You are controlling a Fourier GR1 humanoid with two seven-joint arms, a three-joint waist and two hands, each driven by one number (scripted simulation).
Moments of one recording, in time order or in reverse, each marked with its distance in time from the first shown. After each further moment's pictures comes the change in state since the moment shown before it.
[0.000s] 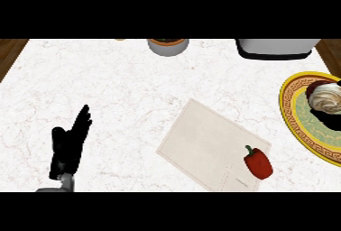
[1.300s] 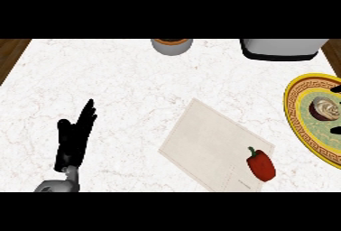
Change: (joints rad) left arm -0.055 -0.025 0.012 0.020 -0.021 -0.019 0.025; right arm -0.348 -0.080 -0.051 1.059 0.078 0.248 -0.505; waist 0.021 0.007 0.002
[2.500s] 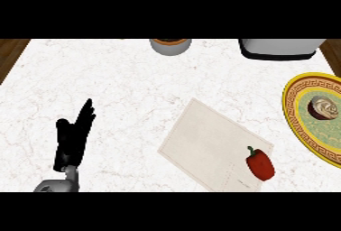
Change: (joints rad) left arm -0.003 -0.007 0.018 0.007 -0.008 -0.002 -0.007; right arm 0.005 -0.090 -0.352 0.254 -0.436 0.354 -0.408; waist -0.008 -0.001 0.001
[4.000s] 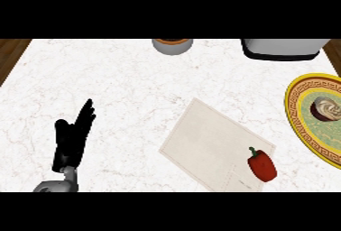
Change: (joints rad) left arm 0.007 -0.009 0.011 -0.020 -0.011 -0.030 0.010; right arm 0.013 -0.034 0.058 0.169 0.052 -0.180 -0.141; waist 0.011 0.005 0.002
